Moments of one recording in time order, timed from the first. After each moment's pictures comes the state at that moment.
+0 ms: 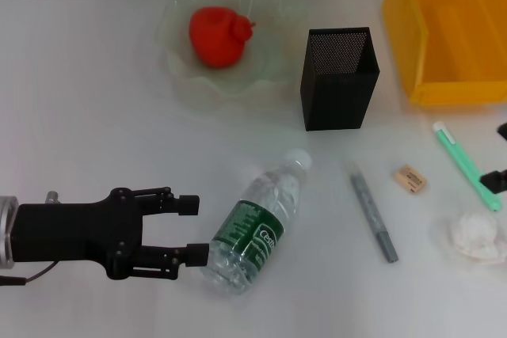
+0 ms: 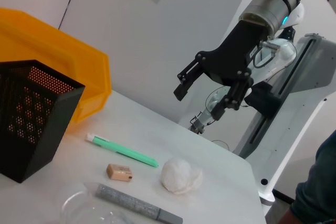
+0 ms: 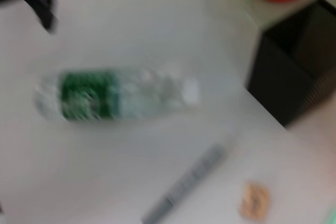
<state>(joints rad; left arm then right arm) -0.39 -2.00 0.93 0.58 1.86 1.81 -1.39 0.53 2.08 -0.92 -1.72 -2.59 -2.08 2.12</state>
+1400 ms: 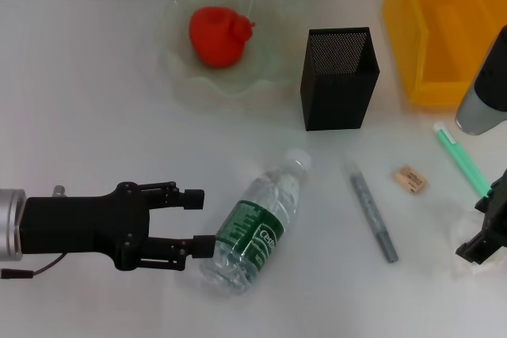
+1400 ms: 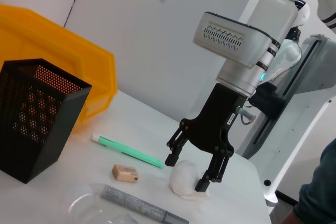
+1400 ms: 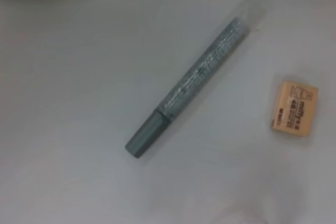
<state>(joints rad) -0.41 -2.01 0.93 0.57 1.86 1.78 -1.41 0.48 2.09 -1.38 -1.43 -2.77 -1.79 2.32</state>
